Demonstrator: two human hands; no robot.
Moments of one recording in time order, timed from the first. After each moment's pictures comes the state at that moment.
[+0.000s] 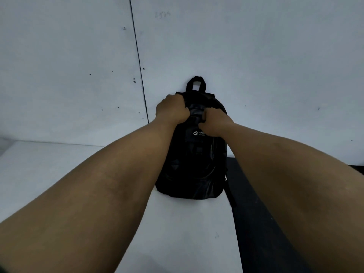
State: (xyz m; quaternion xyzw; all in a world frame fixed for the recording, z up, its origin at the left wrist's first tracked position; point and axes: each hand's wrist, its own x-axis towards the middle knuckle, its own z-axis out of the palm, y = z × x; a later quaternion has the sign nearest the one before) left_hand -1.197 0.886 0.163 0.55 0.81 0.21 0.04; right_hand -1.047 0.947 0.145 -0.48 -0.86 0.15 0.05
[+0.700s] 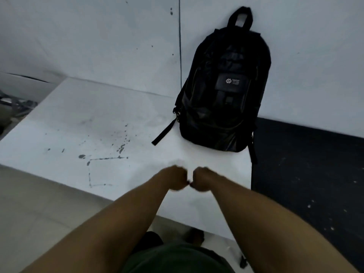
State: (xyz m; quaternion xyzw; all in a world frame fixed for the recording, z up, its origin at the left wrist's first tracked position) left_hand -1.113 0.631 -0.051 0.54 0.75 -0.13 0.36; right_hand -1.009 0.720 -0.097 -0.34 -0.85 0.25 -0.31
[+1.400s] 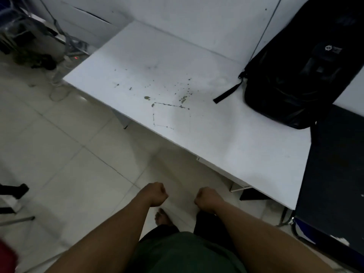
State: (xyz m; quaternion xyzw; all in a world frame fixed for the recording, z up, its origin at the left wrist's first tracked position) left_hand -1.141 0.271 -0.139 0.23 0.84 0.03 0.49; right_hand -0.996 0.437 -0.170 -0.34 -0.79 0.36 -0.37
